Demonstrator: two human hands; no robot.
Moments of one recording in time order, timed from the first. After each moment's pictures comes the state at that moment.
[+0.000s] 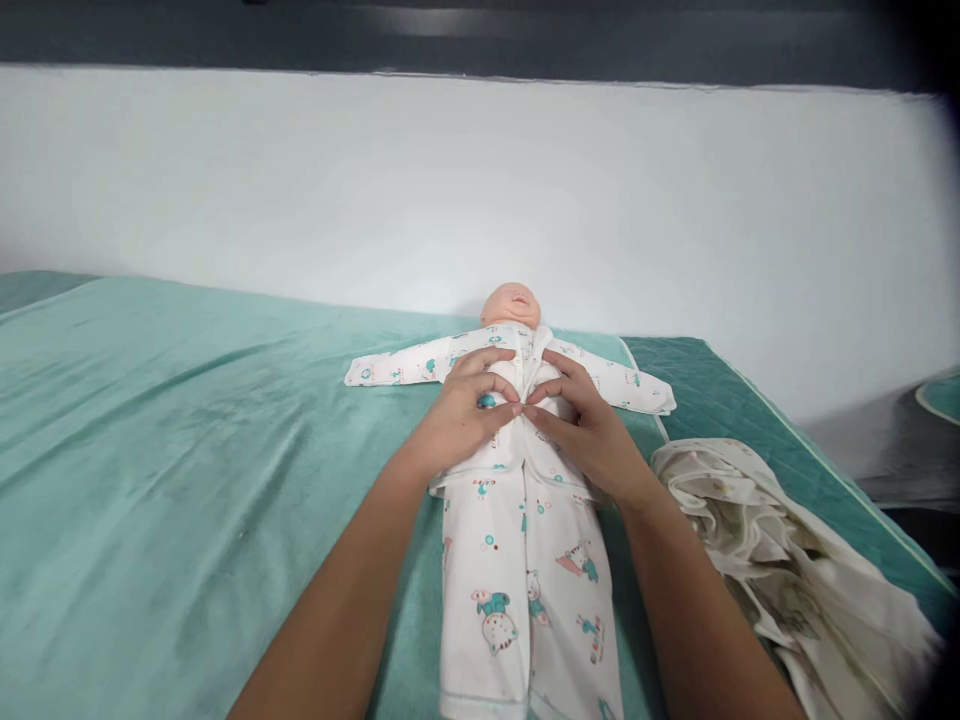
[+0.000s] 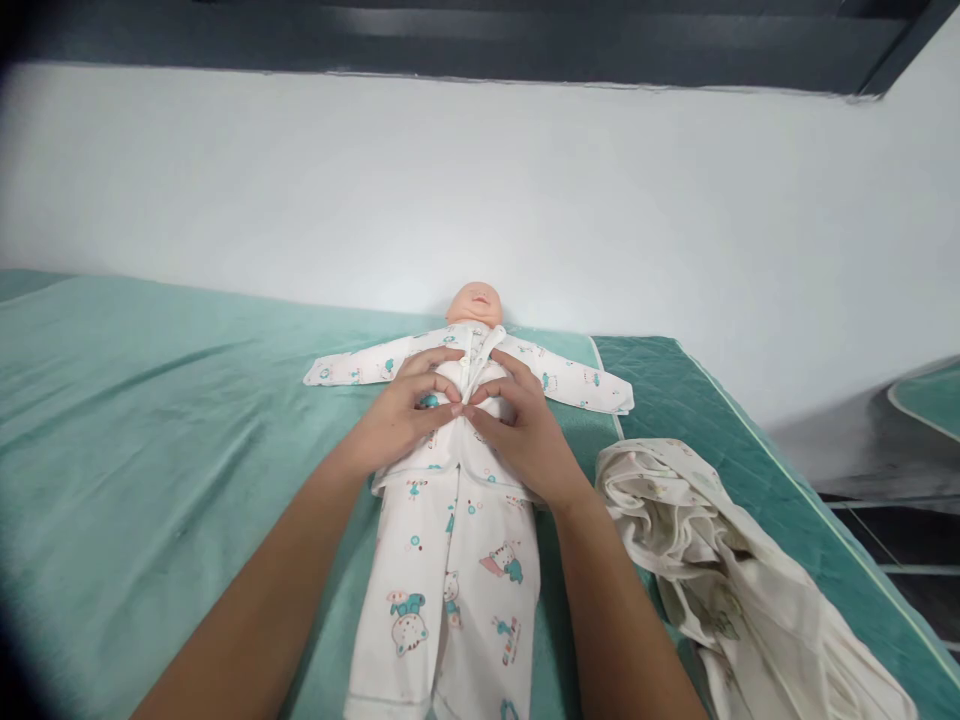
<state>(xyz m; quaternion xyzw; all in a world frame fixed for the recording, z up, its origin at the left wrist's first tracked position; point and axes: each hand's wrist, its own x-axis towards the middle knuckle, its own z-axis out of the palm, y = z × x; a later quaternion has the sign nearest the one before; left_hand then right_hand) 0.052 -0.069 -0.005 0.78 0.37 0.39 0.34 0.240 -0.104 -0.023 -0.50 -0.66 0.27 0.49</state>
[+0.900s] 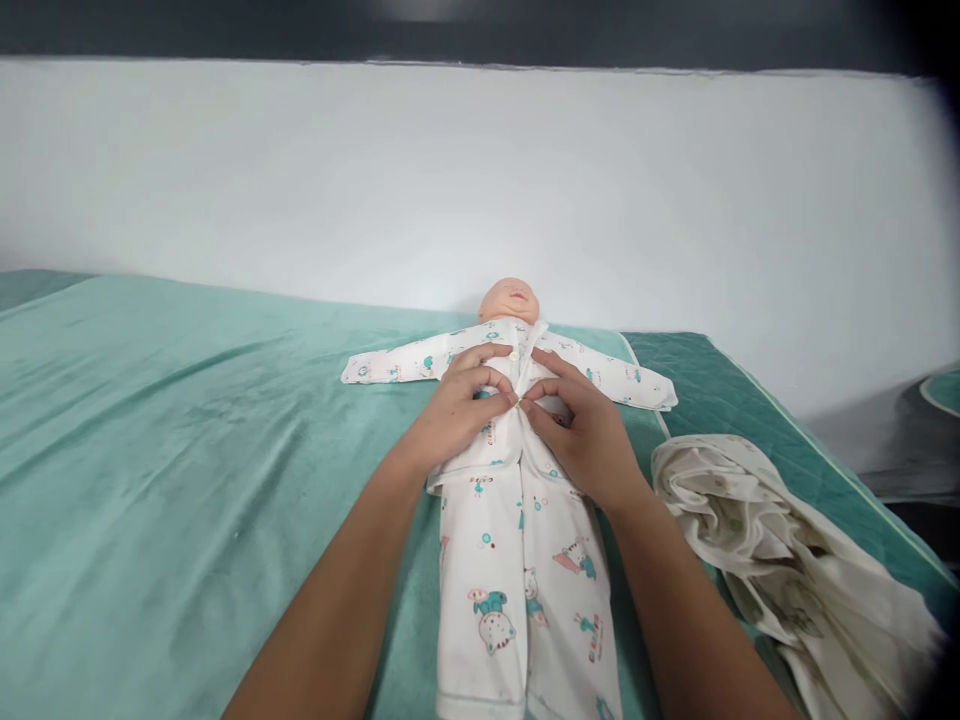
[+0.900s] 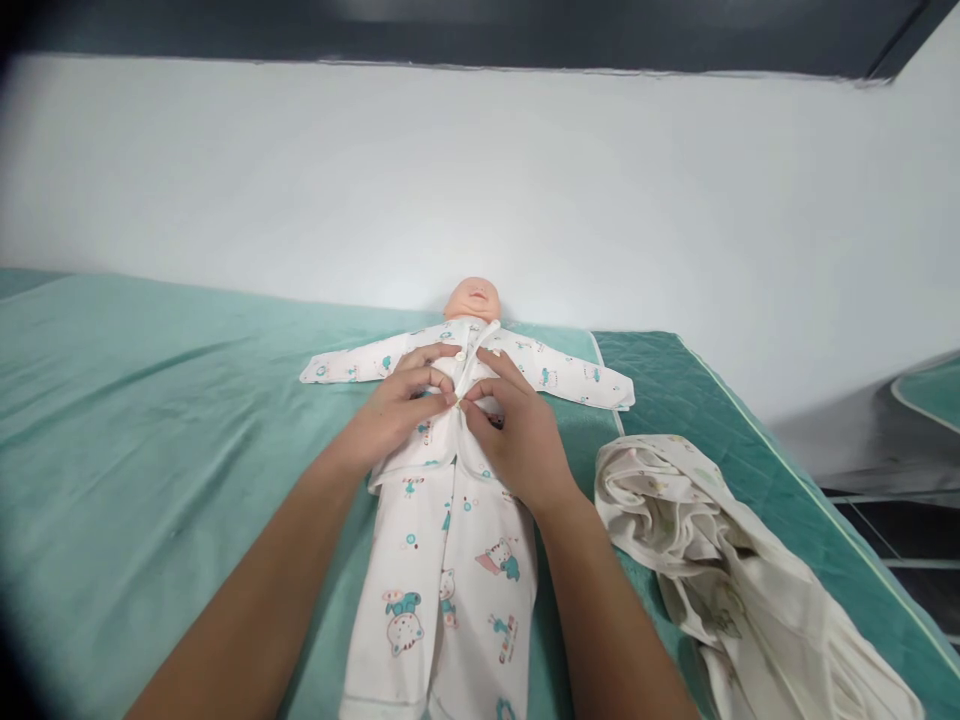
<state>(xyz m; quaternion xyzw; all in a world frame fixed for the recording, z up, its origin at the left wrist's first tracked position) 0.055 -0.068 -0.004 0.74 0.38 0.40 0.39 0.232 -0.108 -0.024 -0.50 -0.70 0.14 0.49</state>
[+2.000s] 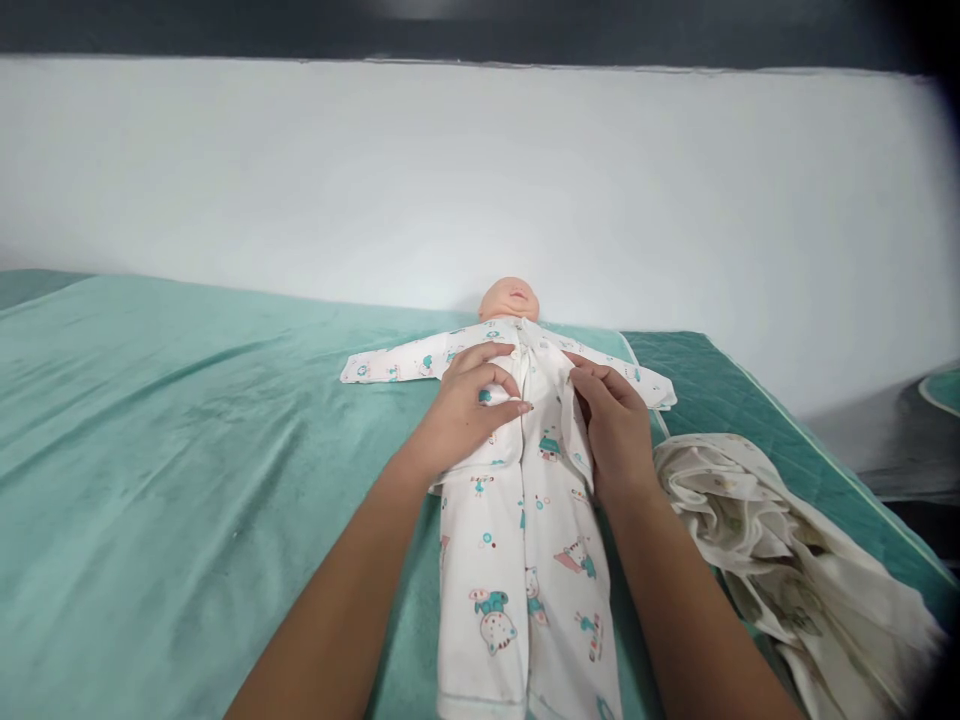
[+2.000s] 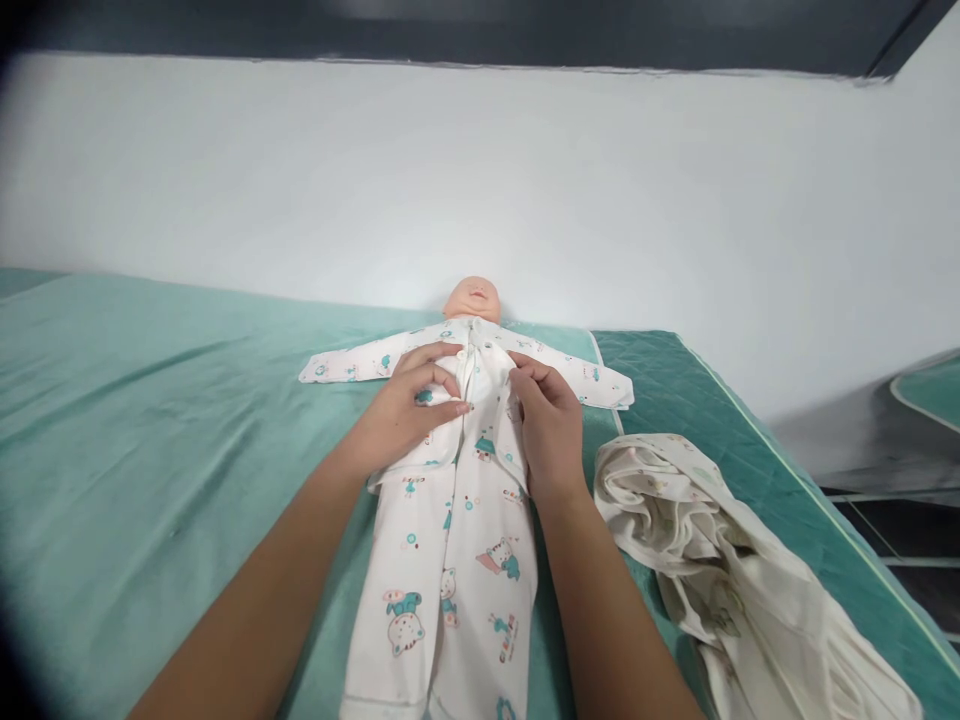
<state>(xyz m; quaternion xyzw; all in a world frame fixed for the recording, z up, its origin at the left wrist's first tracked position) 0.061 -0.069 -0.008 0.76 0.37 0.42 0.33 0.236 -0.096 -0.035 -0.48 -0.42 0.36 0.68</state>
